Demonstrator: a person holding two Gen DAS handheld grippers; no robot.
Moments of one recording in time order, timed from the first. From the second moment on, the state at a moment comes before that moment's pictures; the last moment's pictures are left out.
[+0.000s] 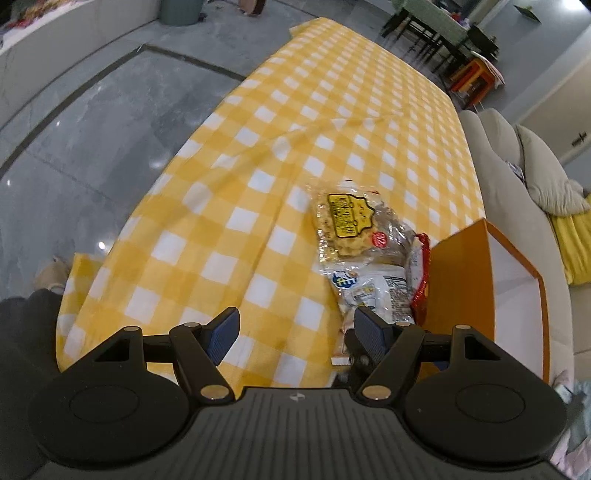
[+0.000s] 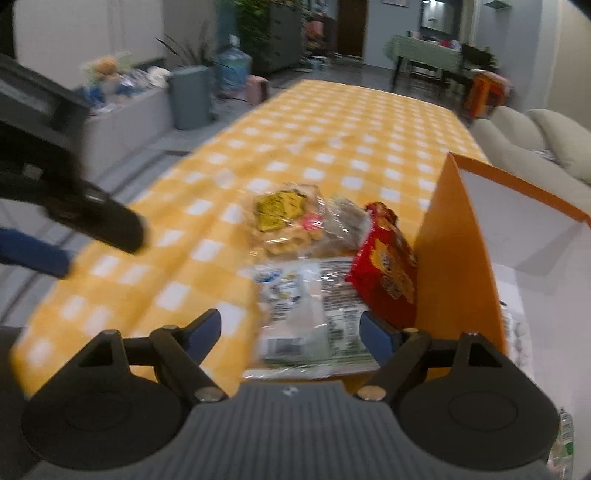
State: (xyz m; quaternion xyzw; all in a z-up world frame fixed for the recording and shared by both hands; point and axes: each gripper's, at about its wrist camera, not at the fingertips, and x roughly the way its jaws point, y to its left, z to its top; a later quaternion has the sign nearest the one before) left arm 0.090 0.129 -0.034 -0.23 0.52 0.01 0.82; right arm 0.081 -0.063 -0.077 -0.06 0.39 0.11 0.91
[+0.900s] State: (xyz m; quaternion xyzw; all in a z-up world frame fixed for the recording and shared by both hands) left arm 0.098 0.145 -0.051 -0.23 0.54 0.06 0.81; right arm 0.069 -0.056 -0.088 -0.09 0.40 0.26 0.87
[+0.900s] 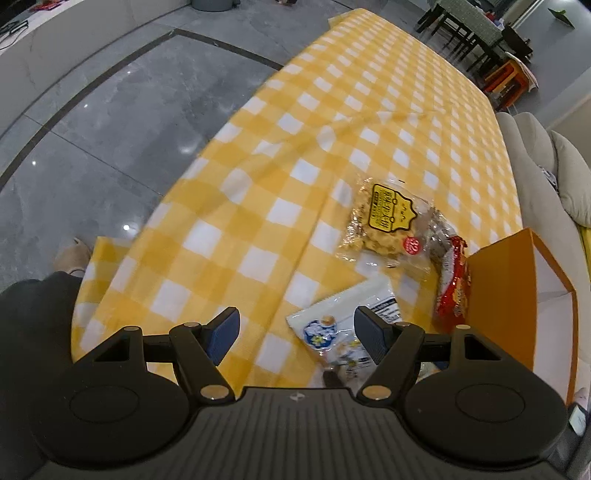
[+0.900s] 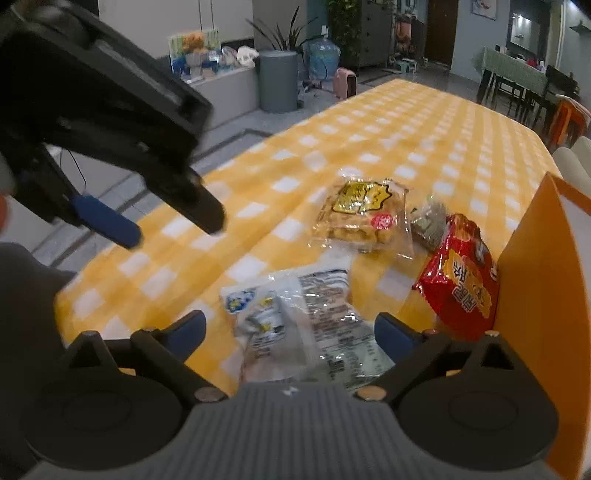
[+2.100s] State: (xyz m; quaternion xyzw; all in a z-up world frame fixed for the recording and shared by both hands) left arm 0.193 0.103 -0.049 -0.19 0.51 -0.02 0.84; right arm 0.101 -0.062 -0.122 -0.05 0.41 0.12 0.90
